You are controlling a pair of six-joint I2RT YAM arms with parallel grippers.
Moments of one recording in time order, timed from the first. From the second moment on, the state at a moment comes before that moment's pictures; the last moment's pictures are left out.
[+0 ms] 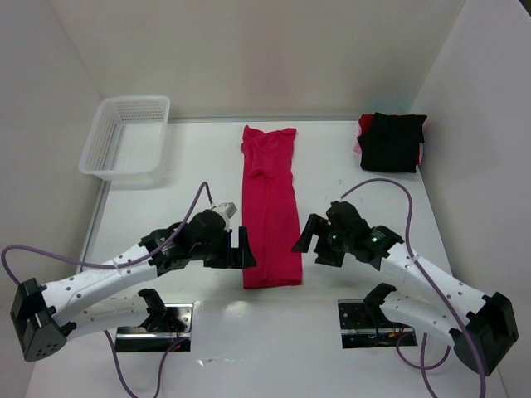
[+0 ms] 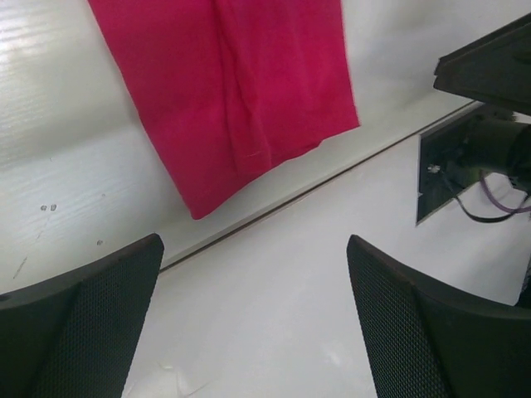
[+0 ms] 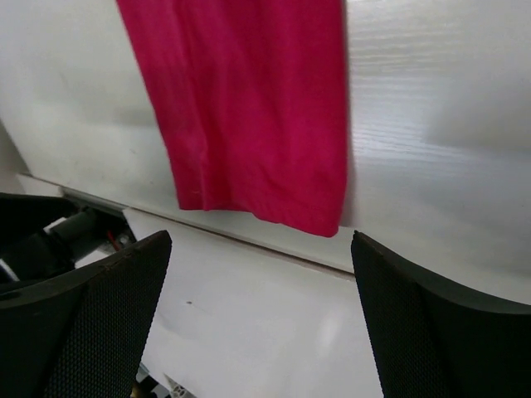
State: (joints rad) left arm -0.89 0.97 0.74 -0.60 0.08 -0.85; right arm 0.65 0.90 0.62 -0.61 -0.17 1.00
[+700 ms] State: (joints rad) left arm -0.90 1.39 0.78 -0.60 0.10 -0.85; right arm 0.80 1.18 0.61 -0.61 -0.07 1.00
